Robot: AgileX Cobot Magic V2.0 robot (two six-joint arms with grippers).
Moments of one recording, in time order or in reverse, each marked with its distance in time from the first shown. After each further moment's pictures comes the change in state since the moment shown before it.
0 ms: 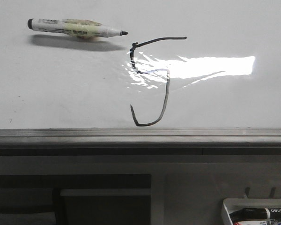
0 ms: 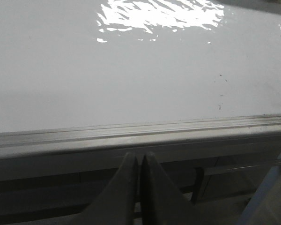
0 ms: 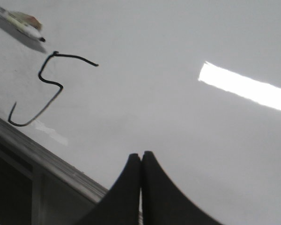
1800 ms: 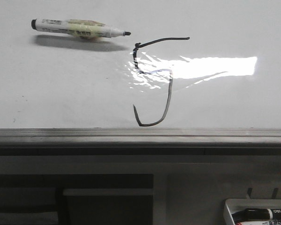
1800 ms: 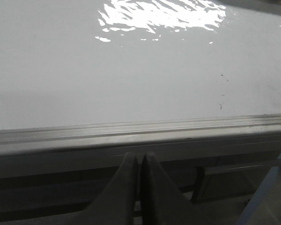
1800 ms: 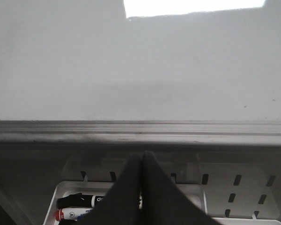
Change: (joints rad) left arm 0.000 0.000 0.000 -0.005 0.000 0.000; right arm -0.699 -0.127 0.286 0.695 -0.203 -0.340
